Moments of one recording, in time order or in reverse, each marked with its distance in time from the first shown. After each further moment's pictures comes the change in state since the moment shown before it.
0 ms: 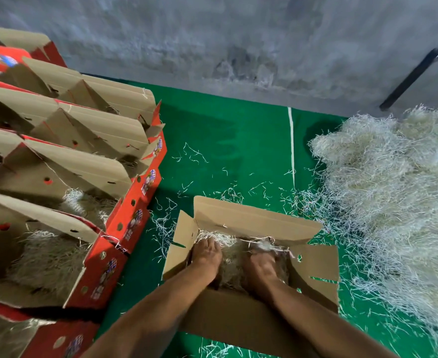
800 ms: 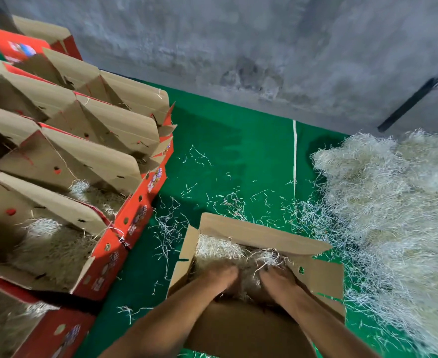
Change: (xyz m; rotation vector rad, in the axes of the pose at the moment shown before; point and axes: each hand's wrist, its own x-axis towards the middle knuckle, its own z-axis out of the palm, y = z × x) left_hand -0.030 0.026 0.003 -0.490 0.068 0.225; right_hand -0.039 0.030 -0.006 0.062 -0.130 -0.022
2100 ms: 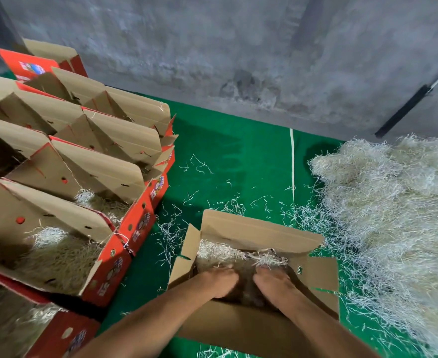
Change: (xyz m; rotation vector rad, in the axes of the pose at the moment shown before) left_hand -0.023 -0.002 -0.018 0.360 -0.067 0.191; right_hand 0.000 -0.006 0.002 -0.002 0.051 -0.158
